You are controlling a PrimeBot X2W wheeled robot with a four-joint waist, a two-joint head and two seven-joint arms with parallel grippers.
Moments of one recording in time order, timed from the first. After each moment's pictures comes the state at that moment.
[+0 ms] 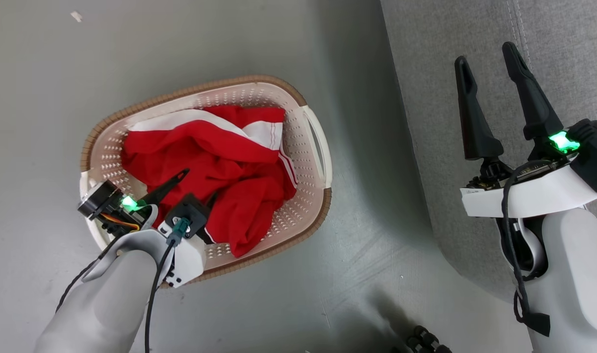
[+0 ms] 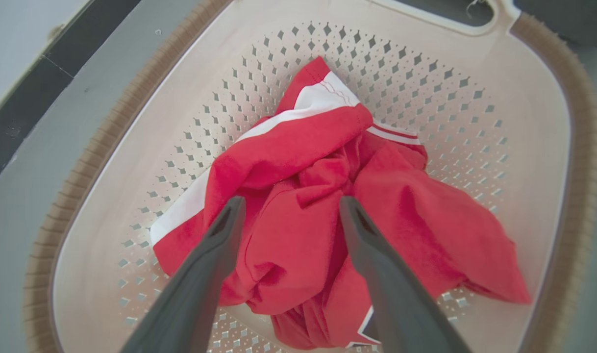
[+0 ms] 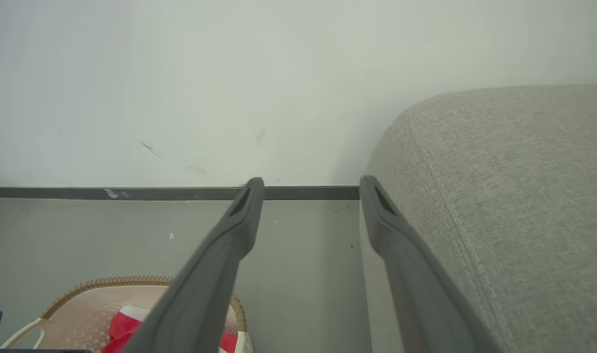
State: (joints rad) left arm -0.64 0.17 -0.51 0.71 0.14 -0.05 -0.18; right arm -0.42 -0.04 0.05 -0.08 0.13 0.13 -0.26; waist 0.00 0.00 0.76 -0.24
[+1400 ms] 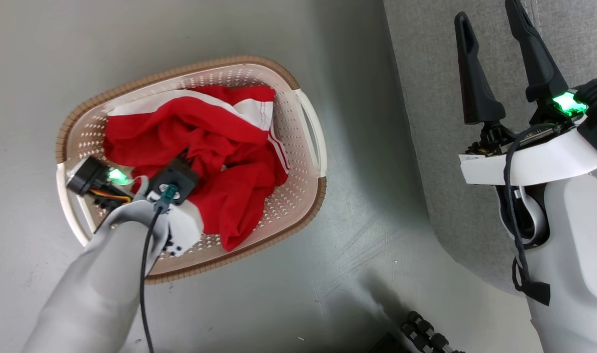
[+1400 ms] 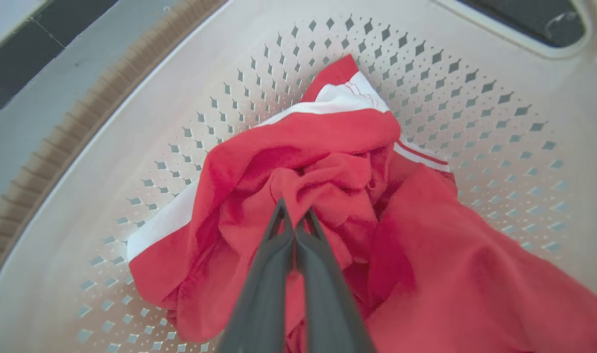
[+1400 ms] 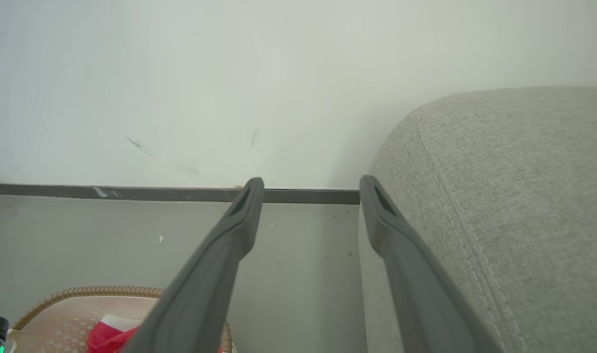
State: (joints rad) left arm -0.75 0.13 -0.45 0.81 0.09 -0.03 -0.21; right arm -0.54 -0.04 0.07 -0.05 0.14 0.13 -0.26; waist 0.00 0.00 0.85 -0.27
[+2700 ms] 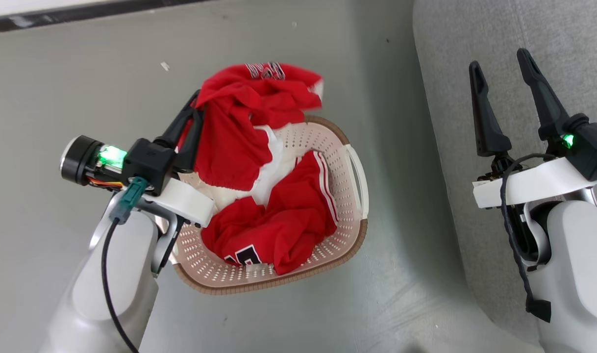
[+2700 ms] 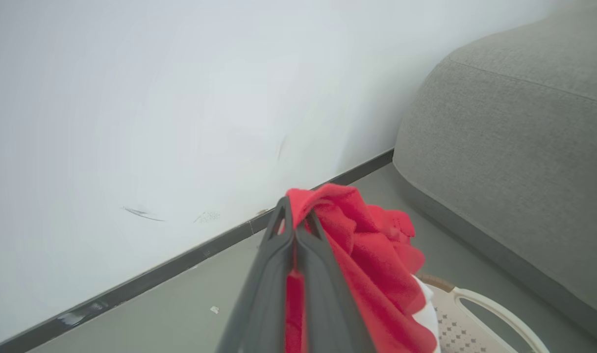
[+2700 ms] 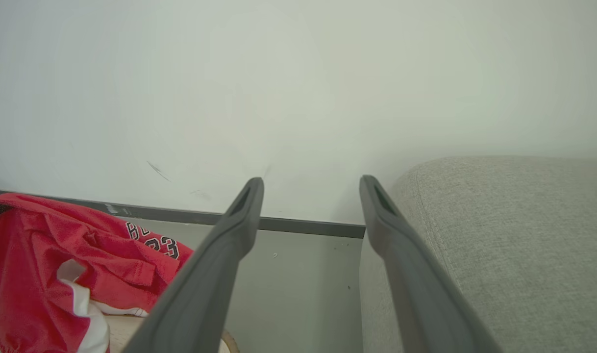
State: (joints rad) left arm -0.62 0.10 -0.31 0.35 -0.10 -0.01 -0.25; right arm -0.46 -0.04 -0.02 0.04 0.00 0.13 -0.26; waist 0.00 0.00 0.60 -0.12
